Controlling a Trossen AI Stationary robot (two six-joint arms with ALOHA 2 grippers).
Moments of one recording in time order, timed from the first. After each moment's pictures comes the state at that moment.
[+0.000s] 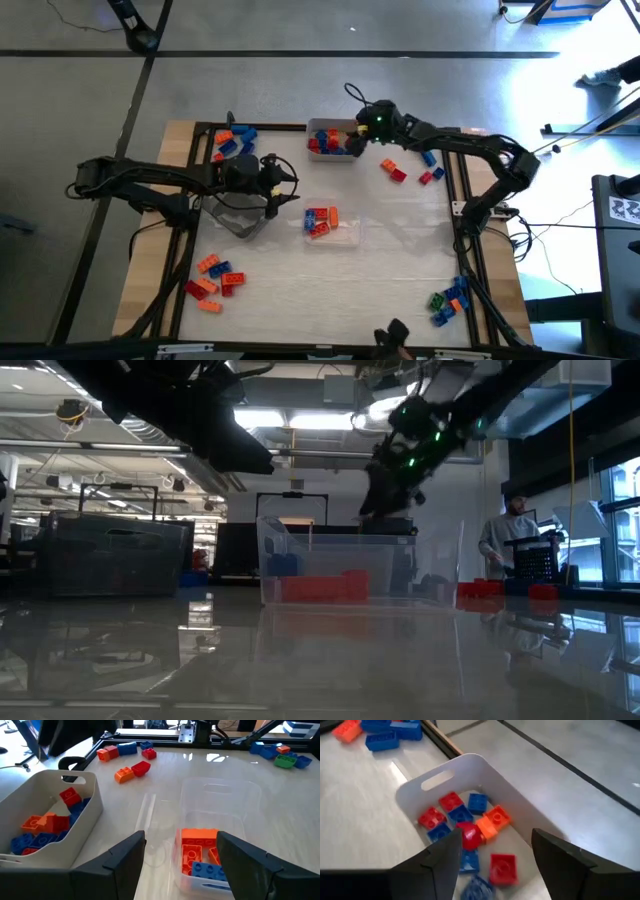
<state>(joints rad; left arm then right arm) 0.17 1.15 0.61 0.12 0.01 0.05 -0.60 1.61 1.09 -0.10 0.04 0.01</state>
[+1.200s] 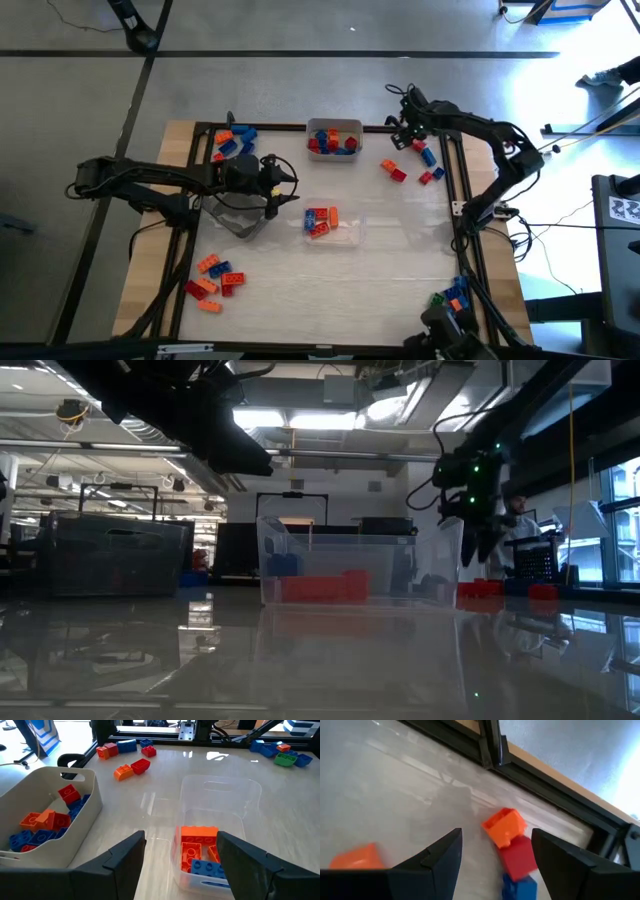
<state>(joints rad) 0.17 1.15 0.61 0.12 0.01 0.05 -0.99 1.63 1.07 -0.67 0.16 0.05</state>
